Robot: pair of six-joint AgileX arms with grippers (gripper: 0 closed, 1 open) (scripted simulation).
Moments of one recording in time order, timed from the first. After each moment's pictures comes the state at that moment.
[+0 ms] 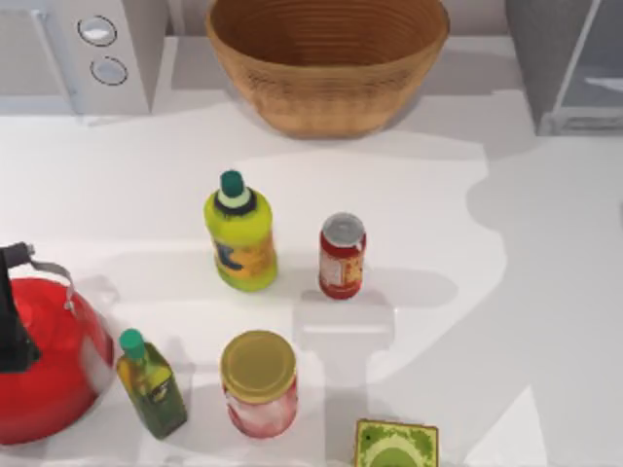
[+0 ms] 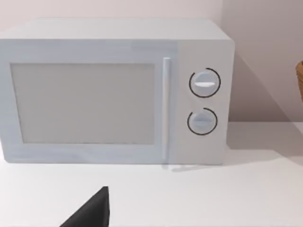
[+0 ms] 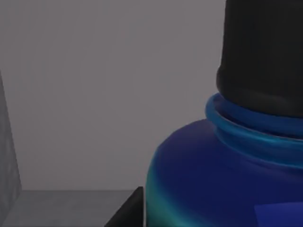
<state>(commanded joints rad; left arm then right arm) 0.00 0.00 0.00 0.00 0.00 0.00 -0.22 2.25 1.38 0.88 -0.18 0.01</state>
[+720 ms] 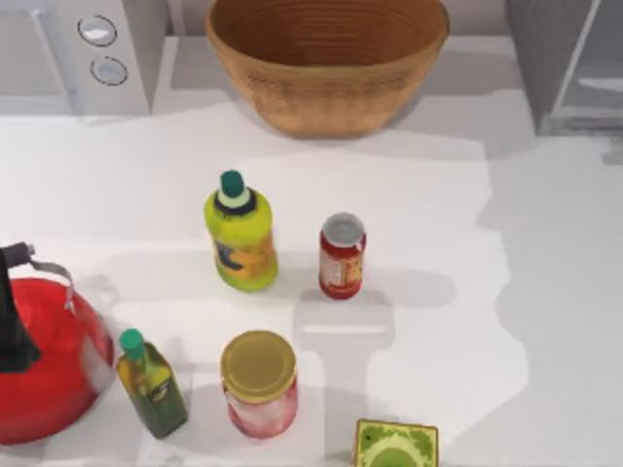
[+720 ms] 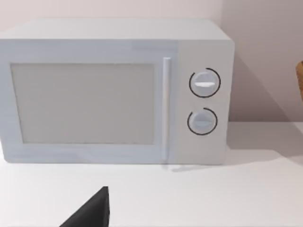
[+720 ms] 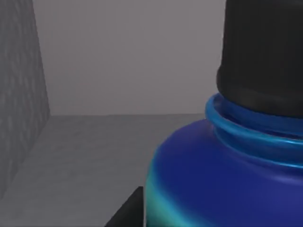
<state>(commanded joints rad) 0.00 0.00 0.00 0.00 0.00 0.00 -0.28 1.98 0.86 1.08 -0.24 0.02</state>
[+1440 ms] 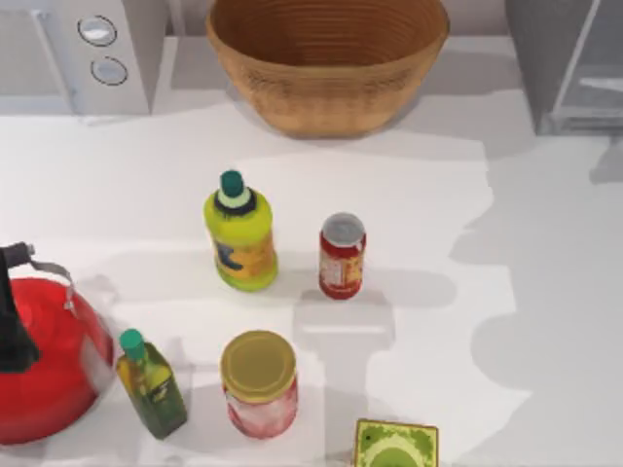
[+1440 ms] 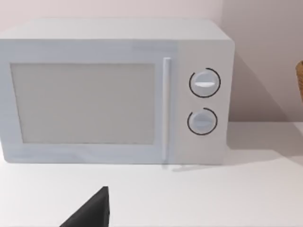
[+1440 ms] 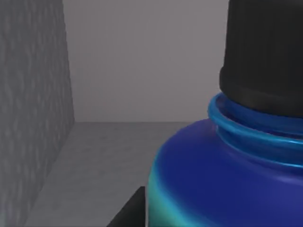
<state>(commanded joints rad) 0.00 0.00 0.00 0.00 0.00 0.00 -0.23 1.91 0.71 1.20 -0.20 0.02</state>
